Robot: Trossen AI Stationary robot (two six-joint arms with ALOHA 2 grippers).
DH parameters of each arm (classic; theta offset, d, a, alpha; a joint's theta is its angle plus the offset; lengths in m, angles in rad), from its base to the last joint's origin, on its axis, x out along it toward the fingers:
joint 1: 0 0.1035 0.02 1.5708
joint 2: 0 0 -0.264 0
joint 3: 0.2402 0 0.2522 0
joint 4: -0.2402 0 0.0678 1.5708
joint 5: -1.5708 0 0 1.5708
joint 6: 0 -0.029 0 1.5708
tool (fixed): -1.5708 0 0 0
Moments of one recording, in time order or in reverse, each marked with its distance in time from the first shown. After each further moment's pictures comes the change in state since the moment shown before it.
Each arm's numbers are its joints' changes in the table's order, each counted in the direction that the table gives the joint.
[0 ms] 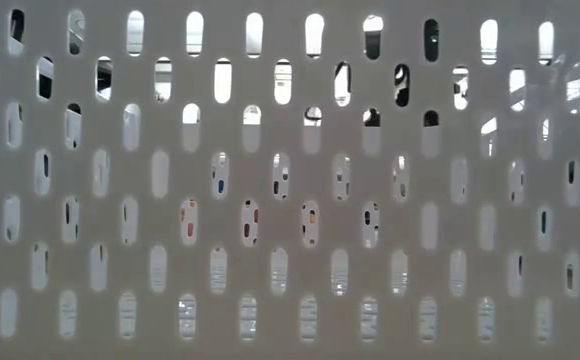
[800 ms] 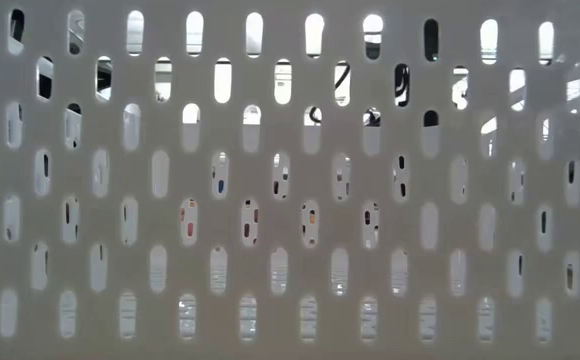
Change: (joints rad) left arm 0.000 0.000 0.000 0.000 0.000 0.002; right arm -0.078 0.027 -0.095 0.171 -0.041 -0.022
